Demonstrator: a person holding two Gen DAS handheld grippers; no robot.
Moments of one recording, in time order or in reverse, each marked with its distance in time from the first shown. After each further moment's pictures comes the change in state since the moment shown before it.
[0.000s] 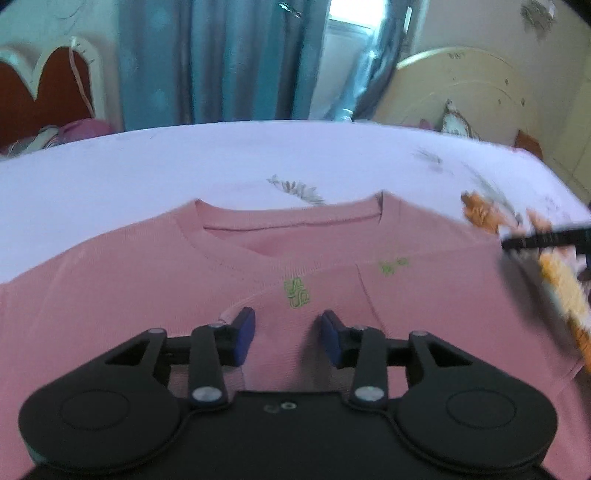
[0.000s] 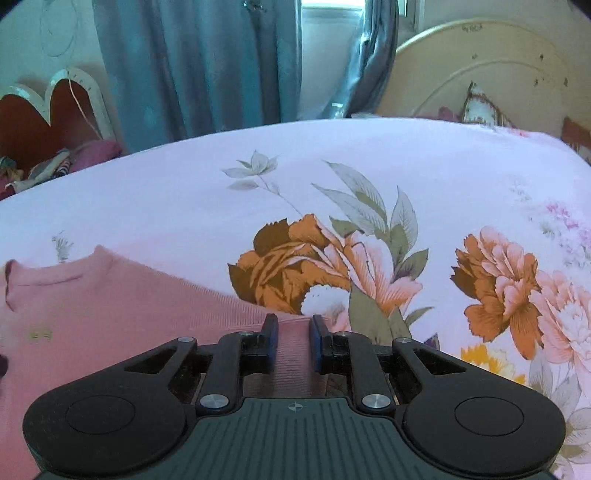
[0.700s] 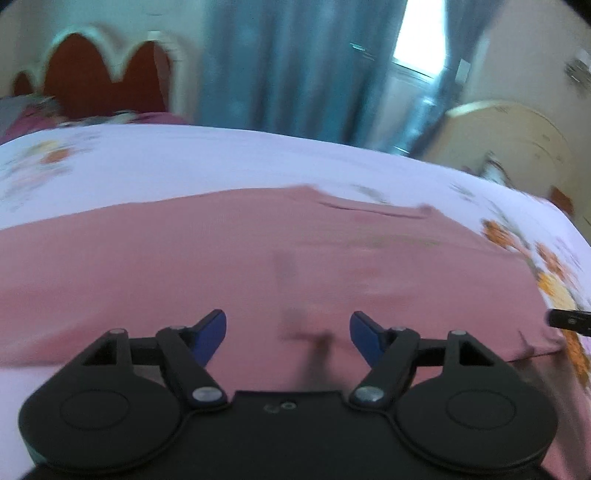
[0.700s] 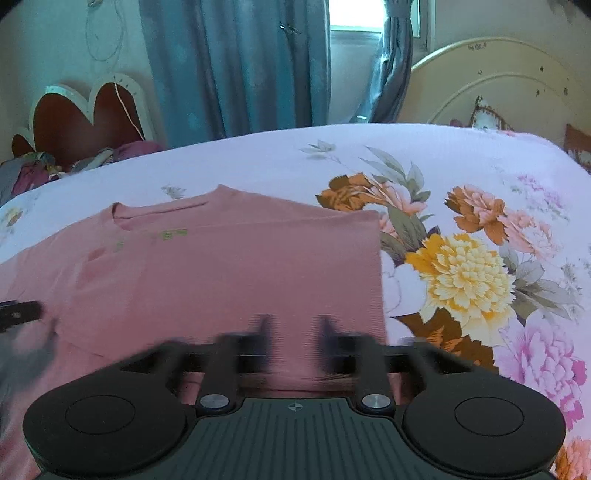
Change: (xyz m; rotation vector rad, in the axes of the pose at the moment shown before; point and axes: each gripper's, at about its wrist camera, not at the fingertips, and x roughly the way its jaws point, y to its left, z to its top) left arm -0.109 0.058 -0.078 -0.186 -0.083 0.150; right arm -0.124 0.066 -0.102 -0.010 -0.090 0.060
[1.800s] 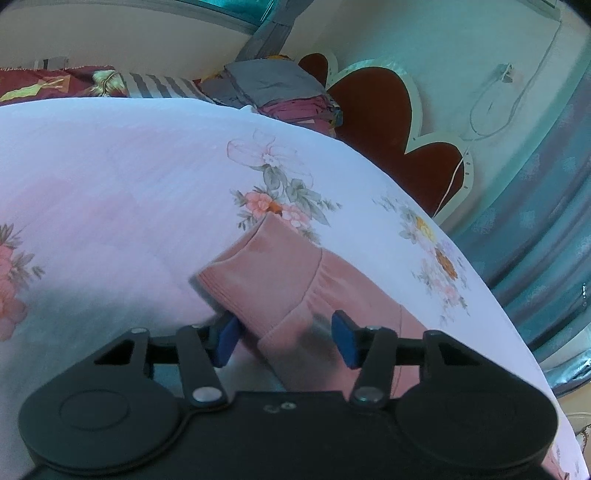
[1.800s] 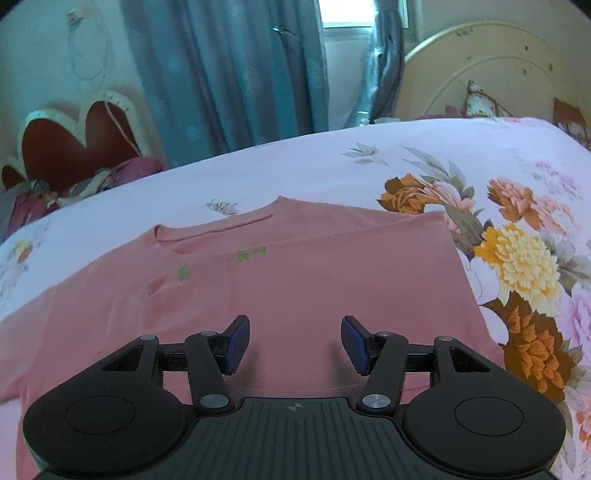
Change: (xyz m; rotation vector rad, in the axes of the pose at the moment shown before) left arm -0.077 0.397 -0.030 -0.753 -0.244 0.355; right arm 0.012 0.081 0.025 0.137 0.034 -0.017
